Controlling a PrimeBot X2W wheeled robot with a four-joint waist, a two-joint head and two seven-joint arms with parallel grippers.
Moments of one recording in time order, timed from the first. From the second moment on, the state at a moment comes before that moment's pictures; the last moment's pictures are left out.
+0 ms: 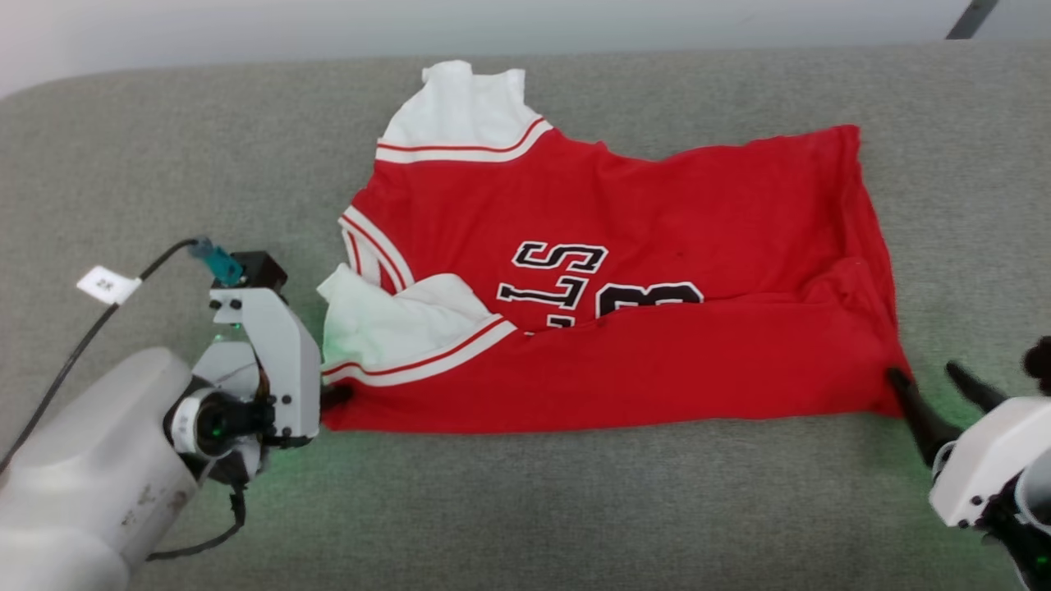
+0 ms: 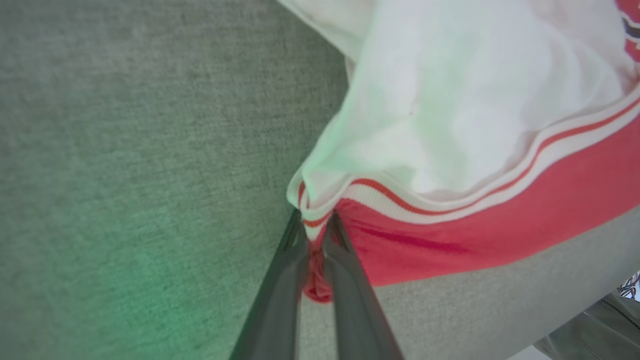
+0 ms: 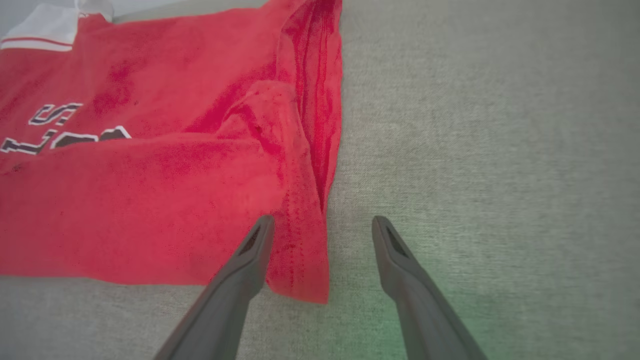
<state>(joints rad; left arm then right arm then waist) -0.84 0.65 -1.00 0.54 -1.36 0.08 0.64 -0.17 -0.29 -0.06 0.02 0.45 0.13 0.44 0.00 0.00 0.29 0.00</state>
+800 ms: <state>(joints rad) -0.87 0.62 -1.00 0.55 -1.36 0.07 0.63 -0.30 -0.39 0.04 0.18 0.57 0.13 0.72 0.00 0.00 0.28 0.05</state>
